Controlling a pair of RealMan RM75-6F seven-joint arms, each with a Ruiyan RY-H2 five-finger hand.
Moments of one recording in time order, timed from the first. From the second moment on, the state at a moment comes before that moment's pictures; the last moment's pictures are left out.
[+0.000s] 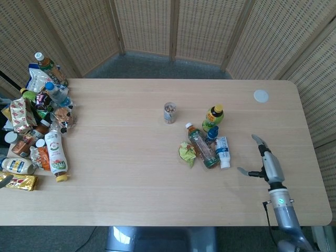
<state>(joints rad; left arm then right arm) -0.03 -0.80 -0.09 -1.88 1.47 1.58 -0.14 0.30 -1.46 0.22 -1.41 -1.29 1.13 0.45</state>
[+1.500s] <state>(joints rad) -0.04 -0.81 -0.11 -1.84 1.39 1.54 -0.16 0.68 -2.23 0.67 -0.74 -0.90 1.23 0.21</state>
